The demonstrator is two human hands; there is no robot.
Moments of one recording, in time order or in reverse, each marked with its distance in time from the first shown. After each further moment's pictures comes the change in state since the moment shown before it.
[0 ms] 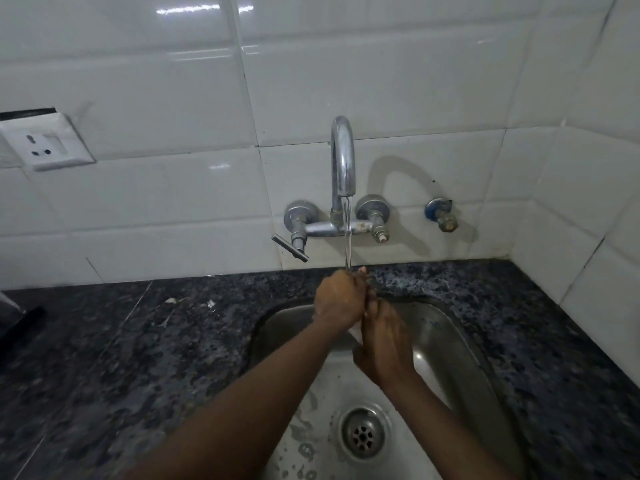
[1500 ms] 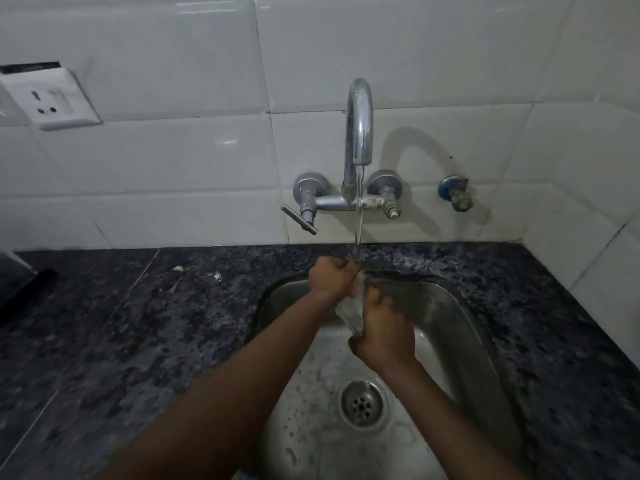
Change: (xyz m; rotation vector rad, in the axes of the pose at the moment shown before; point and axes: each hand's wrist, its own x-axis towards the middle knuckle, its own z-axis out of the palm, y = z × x) left_hand 0.004 -0.037 0.004 -0.389 -0.040 -0.120; right_hand -0.015 -0.027 -0.028 0.044 -0.313 0.189
